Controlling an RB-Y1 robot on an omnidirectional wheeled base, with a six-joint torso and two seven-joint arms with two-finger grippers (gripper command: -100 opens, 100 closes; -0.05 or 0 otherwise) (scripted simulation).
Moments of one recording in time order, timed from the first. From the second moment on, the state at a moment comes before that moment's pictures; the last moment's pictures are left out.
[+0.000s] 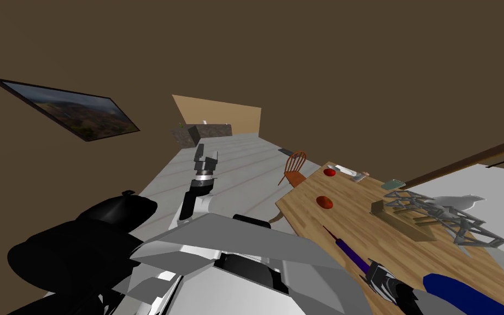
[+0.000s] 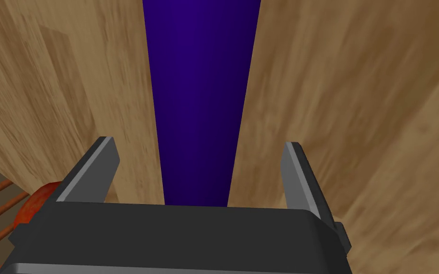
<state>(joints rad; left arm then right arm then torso) 0.46 -0.02 0.03 -2.39 0.06 -0.37 0.05 0.18 -1.02 0.52 -0.59 0.85 -0.31 0.64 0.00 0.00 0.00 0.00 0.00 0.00</state>
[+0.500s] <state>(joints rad) 0.46 -0.02 0.03 -2.39 0.06 -0.37 0.05 0.18 -1.02 0.52 -0.59 0.85 -0.30 0.64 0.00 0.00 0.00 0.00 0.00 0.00</state>
